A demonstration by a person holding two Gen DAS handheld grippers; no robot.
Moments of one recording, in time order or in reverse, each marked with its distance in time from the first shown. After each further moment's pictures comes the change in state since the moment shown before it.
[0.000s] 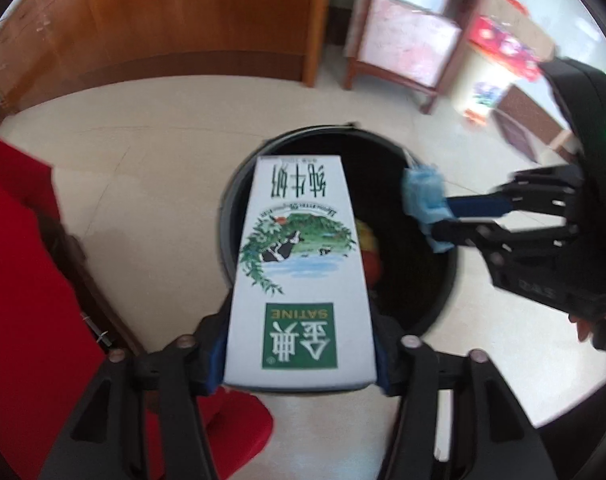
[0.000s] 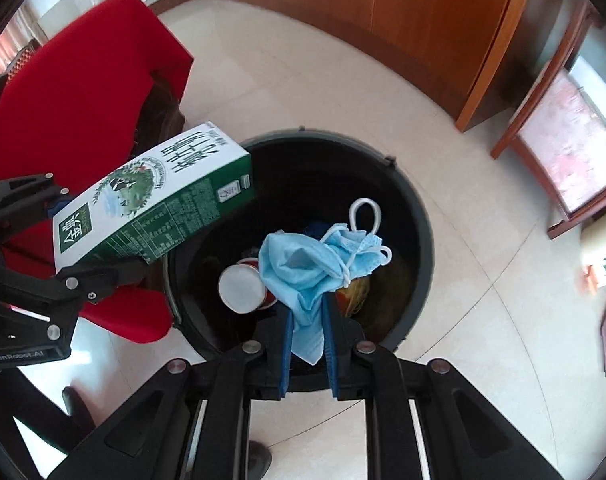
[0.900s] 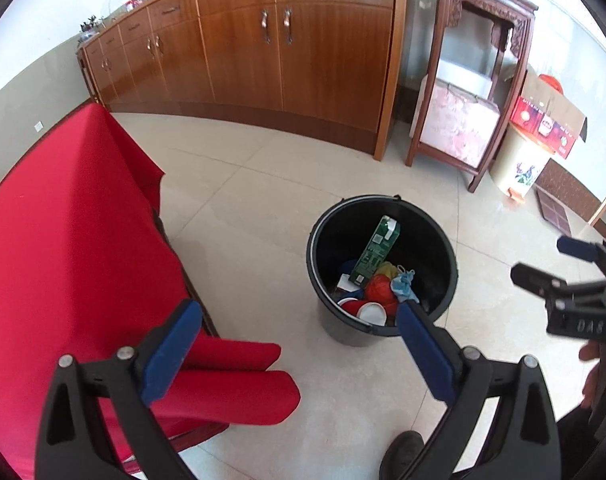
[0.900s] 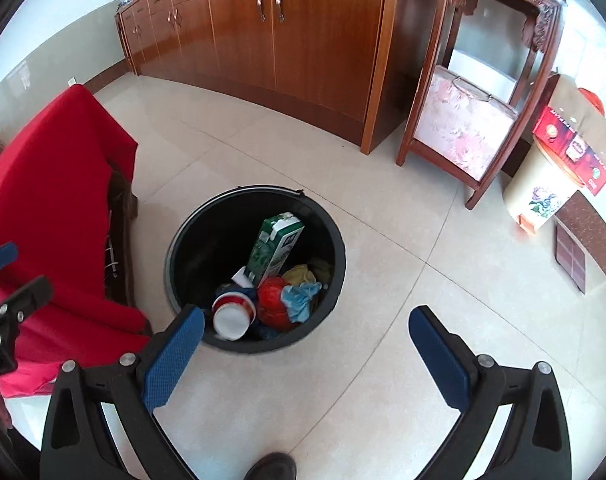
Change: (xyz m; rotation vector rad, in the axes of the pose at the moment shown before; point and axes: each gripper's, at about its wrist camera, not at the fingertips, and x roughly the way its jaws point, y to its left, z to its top) left arm -0.143 0.009 -0.065 -0.181 -0.256 0.180; right arm -0.129 0.021 -0.058 0.265 -0.224 -0.198
